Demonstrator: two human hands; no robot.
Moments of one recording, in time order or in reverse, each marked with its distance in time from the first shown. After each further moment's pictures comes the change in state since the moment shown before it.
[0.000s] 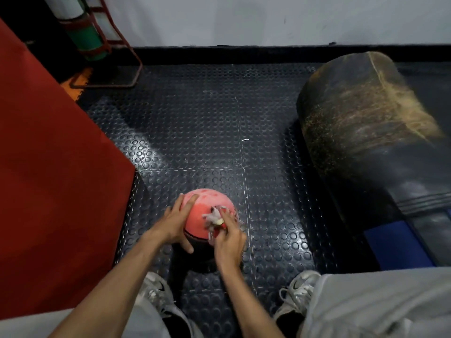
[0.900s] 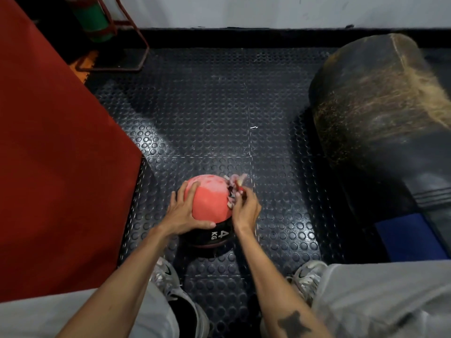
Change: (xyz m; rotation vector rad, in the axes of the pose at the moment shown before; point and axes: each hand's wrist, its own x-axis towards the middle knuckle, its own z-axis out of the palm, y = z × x) left_hand -0.007 -0.004 0.019 -0.242 0.117 0.005; right_hand 0.055 0.006 0.005 0.001 0.014 0.200
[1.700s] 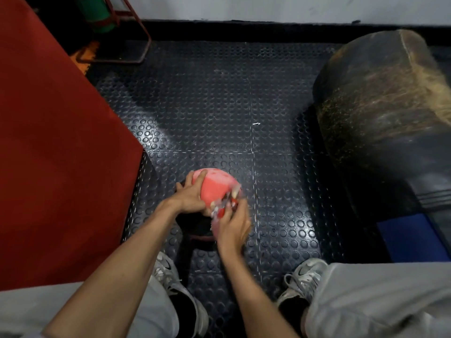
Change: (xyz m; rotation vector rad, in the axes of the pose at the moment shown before) left_hand 0.020 0.034 -0.025 0.102 -0.127 -0.112; right_hand -0.060 0.002 0.009 -0.097 0.145 -0.138
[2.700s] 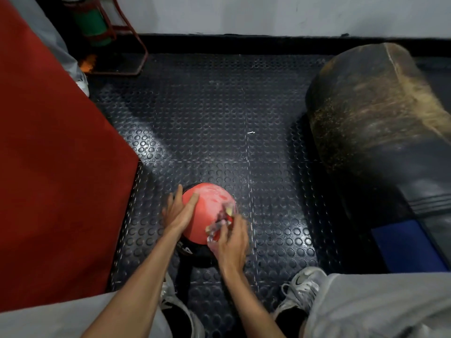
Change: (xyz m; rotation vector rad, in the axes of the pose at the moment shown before) left_hand 0.007 -0.016 0.042 -0.538 0.386 -0.243; right_hand -0.009 0.018 -0.015 -0.017 -0.114 -0.034
